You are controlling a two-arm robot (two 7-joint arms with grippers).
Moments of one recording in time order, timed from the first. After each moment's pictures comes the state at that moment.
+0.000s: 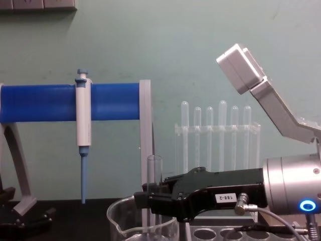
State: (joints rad) left arm -0.20 0.60 0.45 -1.41 -0.25 -0.12 0.03; right arm 0.54 0.44 -0.69 -1.40 0.42 0.12 0.65
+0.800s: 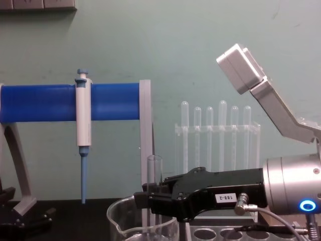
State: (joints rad) left arm -0.20 0.60 0.45 -1.41 -0.25 -0.12 0.03; right arm 0.54 0.44 -0.69 -1.40 0.42 0.12 0.65
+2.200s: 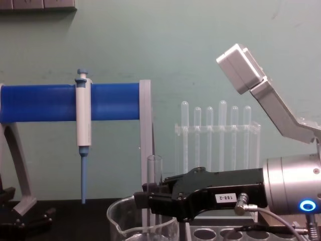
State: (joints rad) left arm -0.20 0.60 0.45 -1.41 -0.25 -0.12 0.03; right arm 0.54 0.44 -0.69 -1.40 0.42 0.12 0.65
